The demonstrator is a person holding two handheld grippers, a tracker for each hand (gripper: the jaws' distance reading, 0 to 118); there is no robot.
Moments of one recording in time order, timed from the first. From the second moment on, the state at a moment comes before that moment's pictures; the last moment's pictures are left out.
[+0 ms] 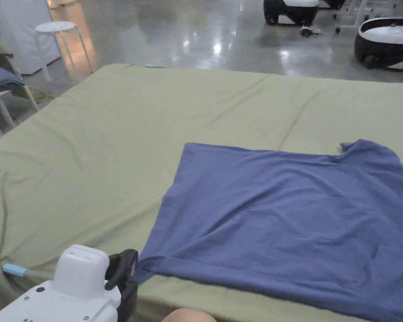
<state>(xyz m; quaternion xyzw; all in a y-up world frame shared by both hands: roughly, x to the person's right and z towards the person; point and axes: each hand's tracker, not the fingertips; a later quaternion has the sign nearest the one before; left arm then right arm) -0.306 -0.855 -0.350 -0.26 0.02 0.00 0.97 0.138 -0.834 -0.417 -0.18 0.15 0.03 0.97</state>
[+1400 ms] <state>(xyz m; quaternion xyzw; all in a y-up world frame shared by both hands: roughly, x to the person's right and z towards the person) -0.335 -0.914 -0.421 -0.32 0.04 0.05 0.95 0.201 -0.902 -0.464 -0.34 0.08 0.08 0.94</state>
